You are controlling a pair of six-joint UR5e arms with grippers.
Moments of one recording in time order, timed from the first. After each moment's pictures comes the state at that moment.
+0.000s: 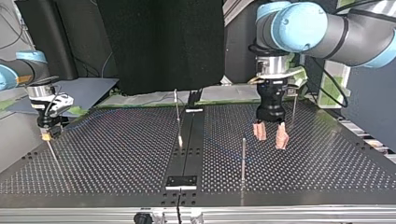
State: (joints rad) left arm -0.28 -1.49 -1.76 -2.94 -1.87 -2.25; right arm 1.54 -1.05 1.43 -0.39 1.21 1.63
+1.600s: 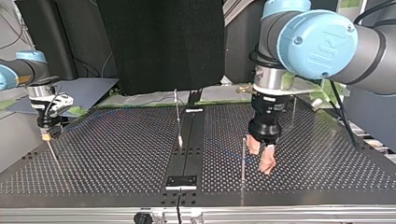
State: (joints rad) left arm -0.32 -1.55 -1.42 -3.35 -1.81 -1.84; right arm 1.54 -1.05 1.43 -0.39 1.21 1.63
